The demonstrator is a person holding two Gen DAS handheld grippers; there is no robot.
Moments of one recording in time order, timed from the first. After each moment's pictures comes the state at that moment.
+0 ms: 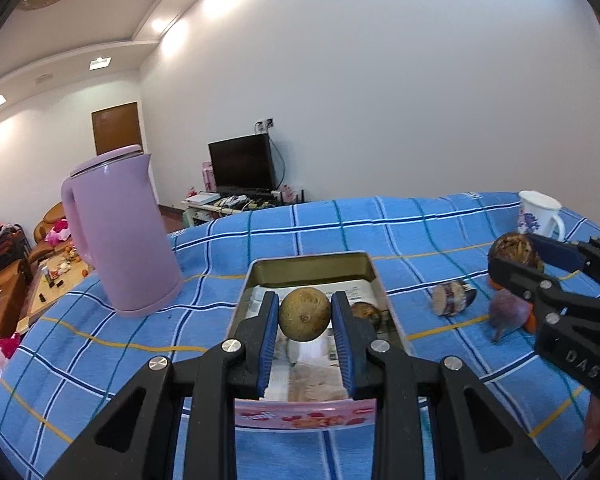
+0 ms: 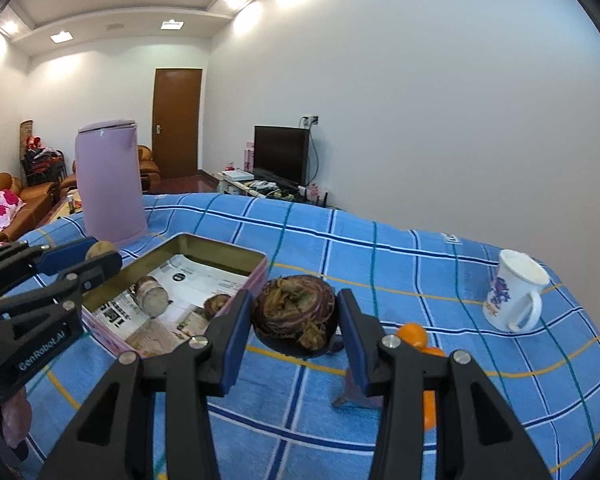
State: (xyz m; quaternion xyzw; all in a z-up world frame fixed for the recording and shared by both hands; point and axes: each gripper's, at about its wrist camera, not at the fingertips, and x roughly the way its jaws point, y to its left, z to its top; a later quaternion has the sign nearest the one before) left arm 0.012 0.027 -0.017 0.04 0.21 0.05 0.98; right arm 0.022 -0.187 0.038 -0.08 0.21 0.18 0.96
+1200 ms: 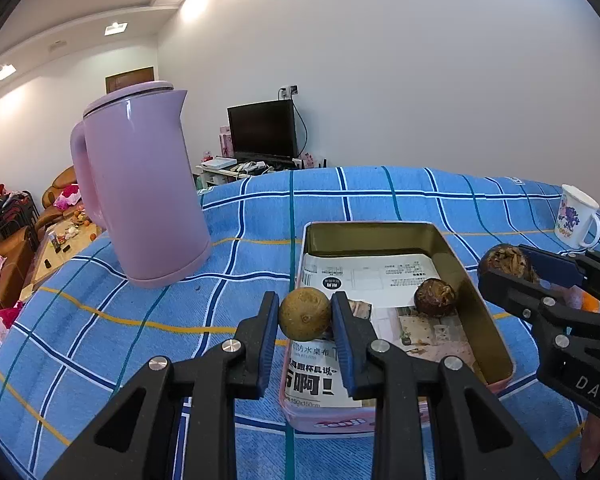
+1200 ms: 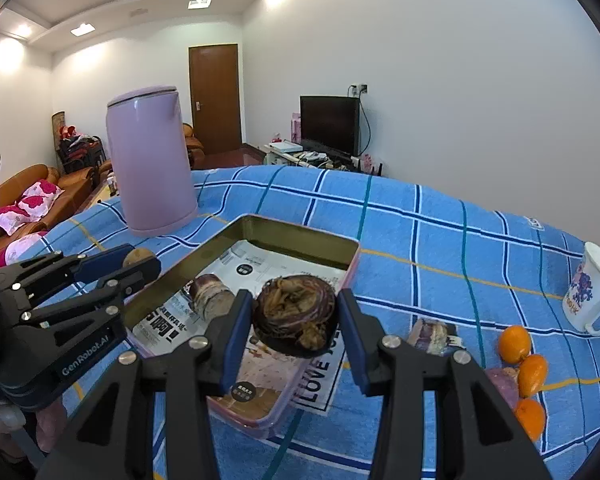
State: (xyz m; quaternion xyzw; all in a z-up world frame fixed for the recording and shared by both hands) left arm 0.044 0.089 -0.044 0.01 0.26 0.07 0.96; right arm 0.055 -0.119 0.015 -0.07 0.28 0.26 0.92
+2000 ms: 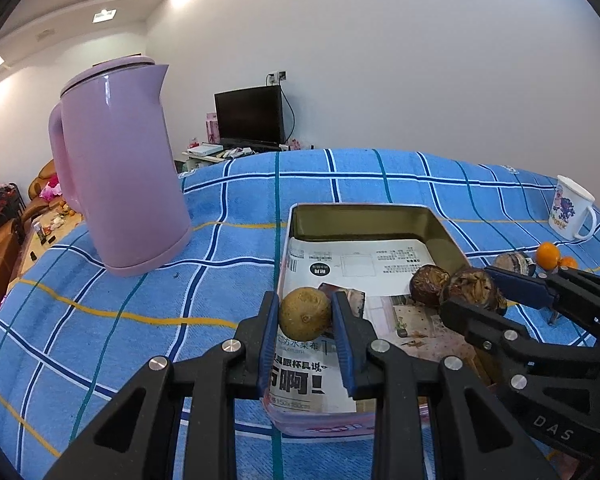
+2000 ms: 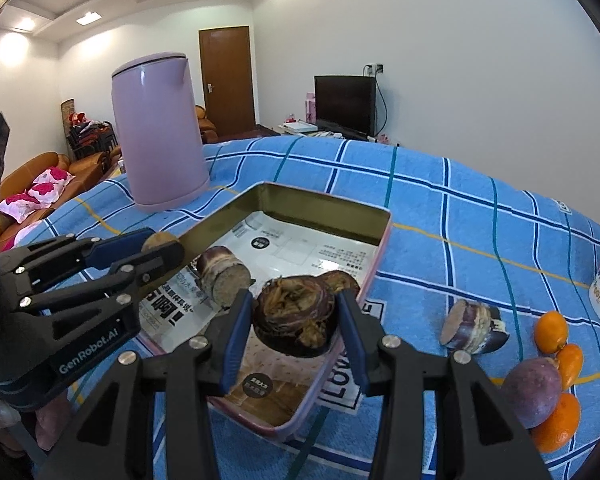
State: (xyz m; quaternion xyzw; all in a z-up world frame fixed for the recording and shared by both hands) left arm 0.058 0.092 -0.057 0.00 0.29 0.05 0.96; right arm 0.067 -0.102 -0.011 -0.07 0.31 0.28 0.91
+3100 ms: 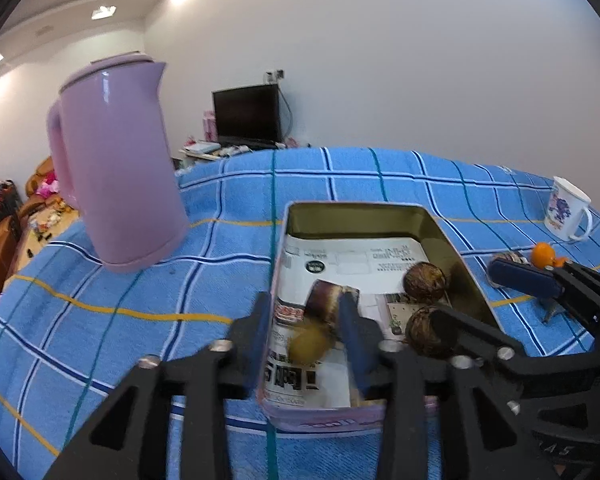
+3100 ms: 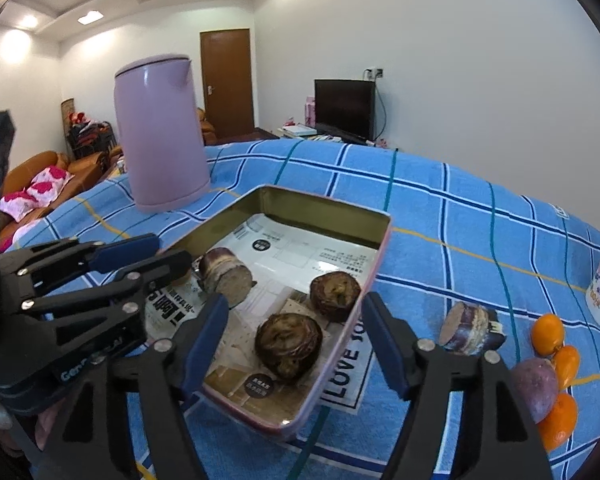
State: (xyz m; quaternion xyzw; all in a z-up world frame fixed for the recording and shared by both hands) left arm 0.055 0.092 -0.054 -0.01 0.28 0.05 0.96; right arm 0.062 -0.103 -0.009 -0.07 0.30 0.27 0.91
